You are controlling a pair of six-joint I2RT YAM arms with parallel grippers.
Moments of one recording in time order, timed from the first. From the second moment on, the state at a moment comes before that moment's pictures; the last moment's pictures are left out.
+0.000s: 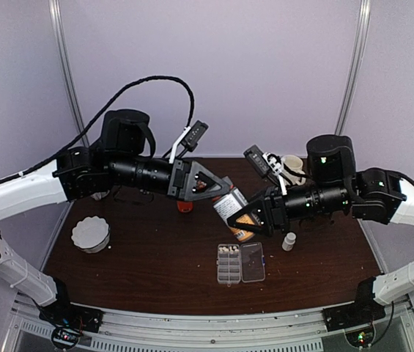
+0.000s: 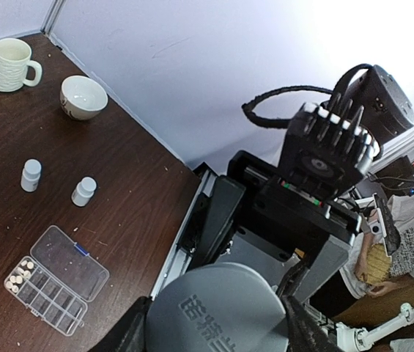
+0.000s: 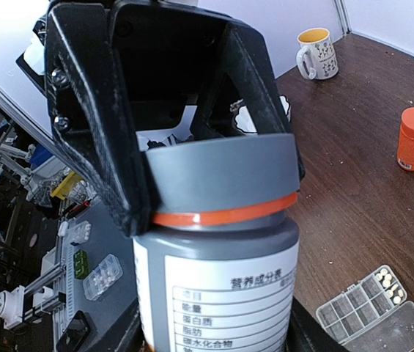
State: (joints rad) left arm -1.04 1.39 1.36 -0.29 0.52 -0.62; right arm 1.08 1.13 1.14 -0.39 -0.31 0.42
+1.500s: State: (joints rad) left arm -1.07 1.41 1.32 -0.23 0.29 -0.82; right arm 1.11 1.11 0.94 -0.13 0.00 0.06
